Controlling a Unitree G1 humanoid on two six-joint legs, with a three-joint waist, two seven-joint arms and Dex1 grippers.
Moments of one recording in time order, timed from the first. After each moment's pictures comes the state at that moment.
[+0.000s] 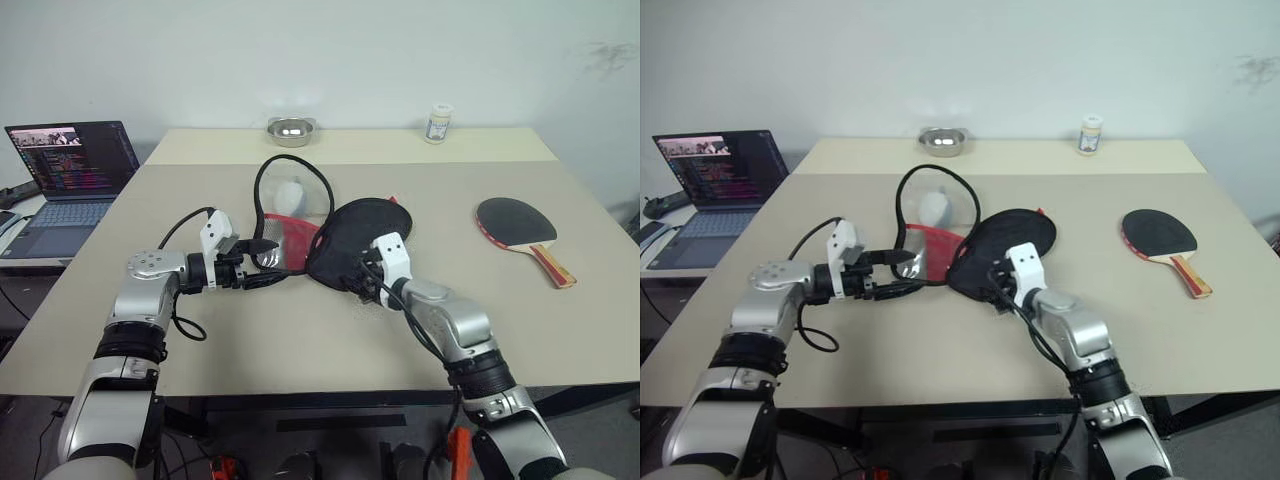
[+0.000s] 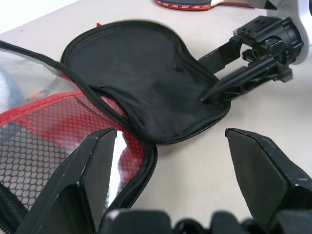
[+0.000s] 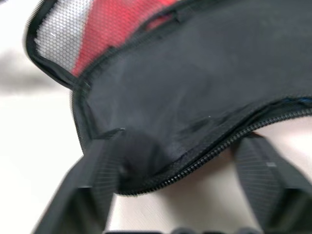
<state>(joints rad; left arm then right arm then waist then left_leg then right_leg) -0.72 0.64 0.01 0.63 -0.27 0.05 -1.30 -0.63 -0.08 0.14 0.13 0.23 0.78 0.31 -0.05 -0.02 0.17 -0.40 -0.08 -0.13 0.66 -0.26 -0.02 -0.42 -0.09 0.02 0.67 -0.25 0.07</state>
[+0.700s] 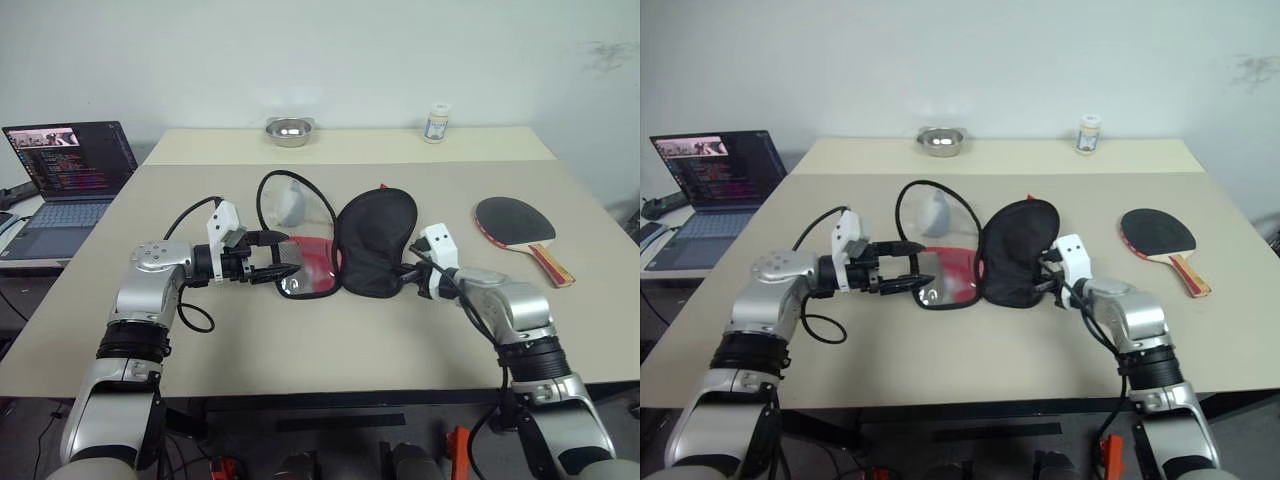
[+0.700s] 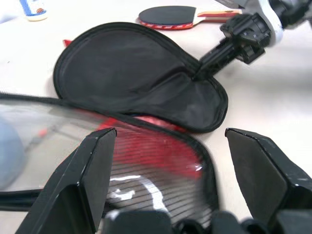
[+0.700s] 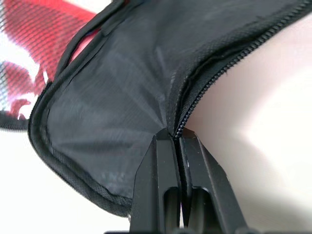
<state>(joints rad) -0.71 0.62 0.01 0.47 -0.29 0.14 -1.29 -0.66 -0.38 0.04 0.14 0.30 0.92 0.53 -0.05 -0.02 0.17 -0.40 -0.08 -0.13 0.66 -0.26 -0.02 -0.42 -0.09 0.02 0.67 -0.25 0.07</state>
